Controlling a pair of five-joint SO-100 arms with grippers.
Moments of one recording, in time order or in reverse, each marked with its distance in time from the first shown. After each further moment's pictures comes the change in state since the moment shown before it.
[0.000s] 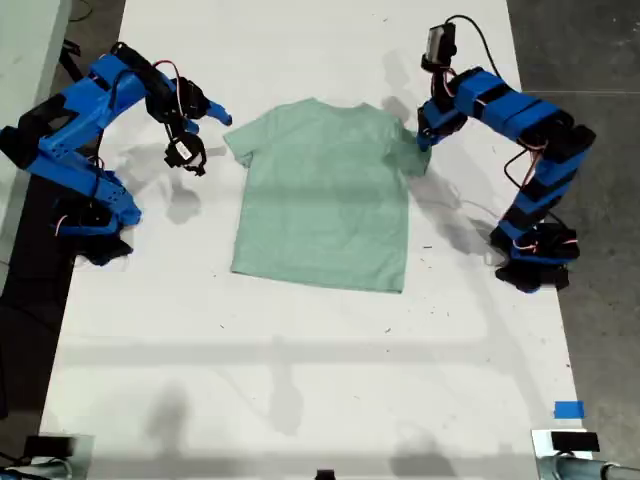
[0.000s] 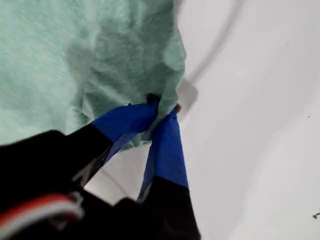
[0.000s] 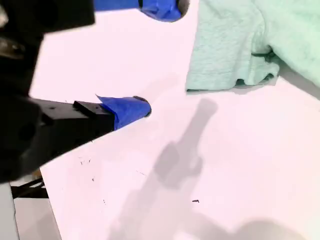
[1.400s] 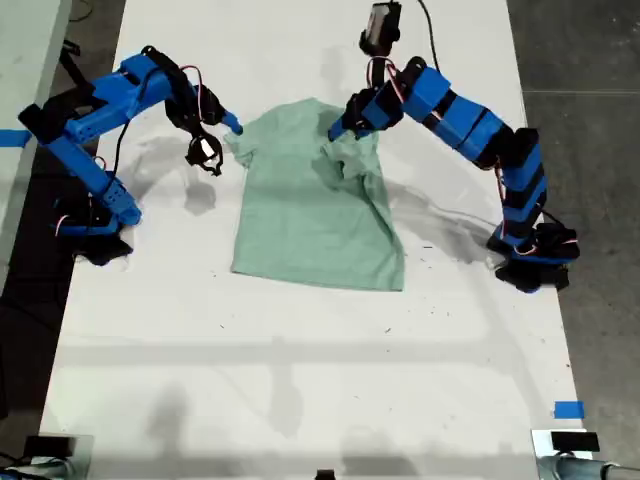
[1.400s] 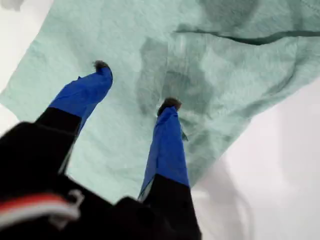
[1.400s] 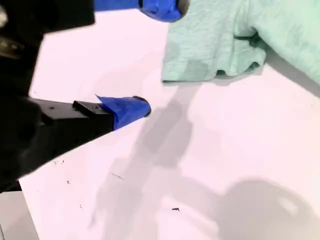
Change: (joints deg) arm 0 0.8 -17.5 -7.4 -3.0 -1.5; arm 1 -22.5 -18.9 -52.1 18.8 21.7
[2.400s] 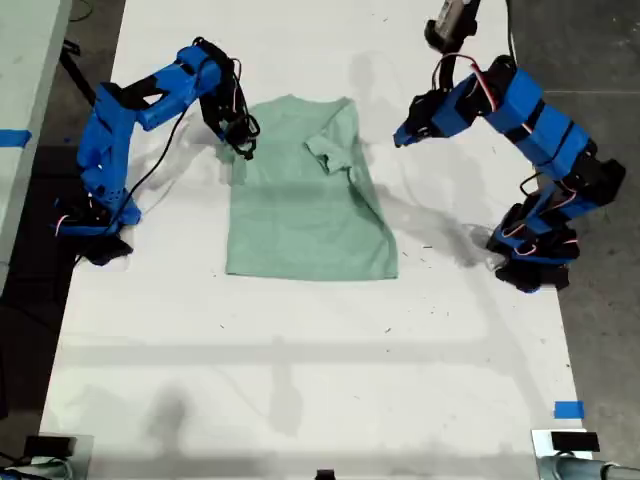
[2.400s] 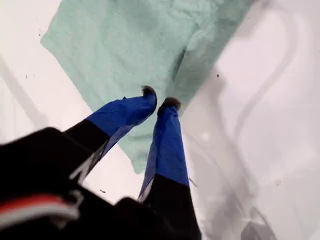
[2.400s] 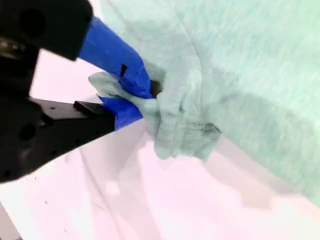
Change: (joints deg) arm 0 -2.9 -44.0 -50.8 21.5 -2.5; arm 1 -2.9 46.8 38.8 4.0 2.5
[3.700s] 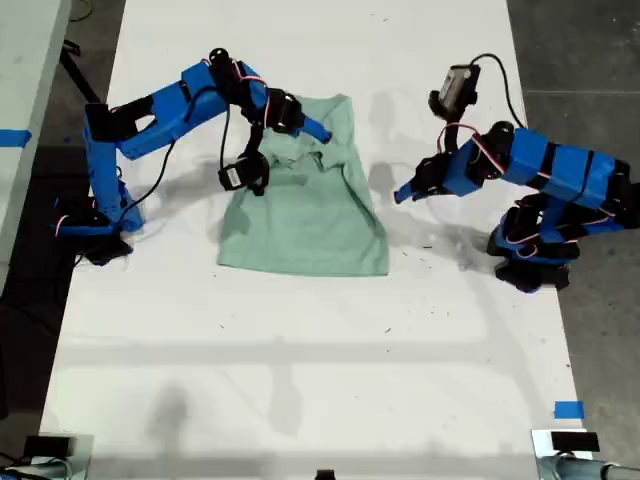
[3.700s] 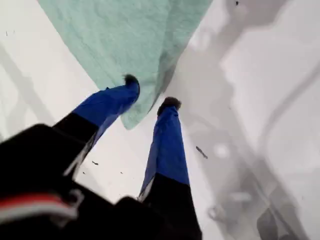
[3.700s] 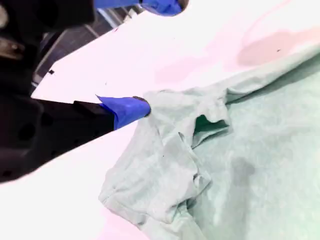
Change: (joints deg) arm 0 29.1 21.7 0.1 -15.6 10.5; arm 1 -11.9 23.7 44.8 -18.3 10.2
